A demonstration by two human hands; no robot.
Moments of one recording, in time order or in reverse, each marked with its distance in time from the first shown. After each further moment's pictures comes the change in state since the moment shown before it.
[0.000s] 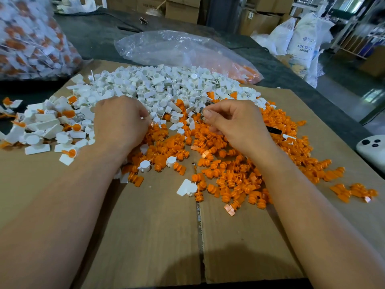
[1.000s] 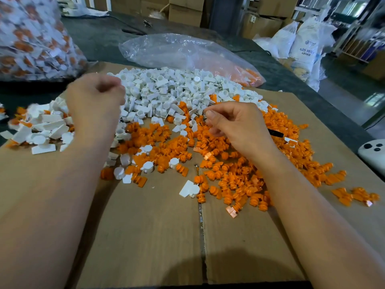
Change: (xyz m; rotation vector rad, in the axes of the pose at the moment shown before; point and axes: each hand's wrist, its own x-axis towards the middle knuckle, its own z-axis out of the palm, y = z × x) left_hand 0.004 -0.021 -0.022 -0.624 0.293 -0.295; right_hand 0.001 -0.001 0.002 0.159 -0.030 -0.033
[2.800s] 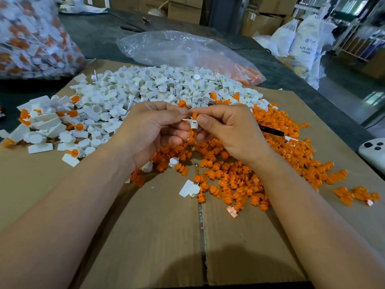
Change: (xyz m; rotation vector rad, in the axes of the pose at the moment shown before) left_hand -0.046 0.042 0.012 -0.701 -0.796 -0.439; right_hand -0.005 -0.005 0.008 0.238 -0.172 -0.056
